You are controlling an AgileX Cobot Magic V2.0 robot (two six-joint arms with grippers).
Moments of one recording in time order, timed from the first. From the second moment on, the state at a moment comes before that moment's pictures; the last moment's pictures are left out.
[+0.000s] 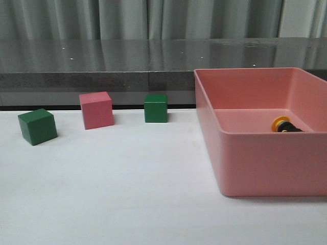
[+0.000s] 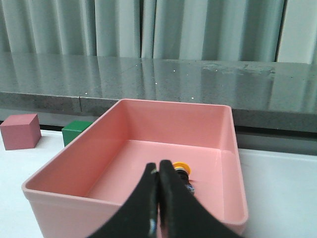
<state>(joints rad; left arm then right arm) -0.04 0.00 0.00 -0.02 0.00 0.10 0.21 -0.01 0.02 -0.05 0.00 0.05</state>
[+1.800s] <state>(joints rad) -0.04 0.00 0.00 -0.02 0.00 0.10 0.21 1.54 -1.15 -0.18 0.60 0.08</state>
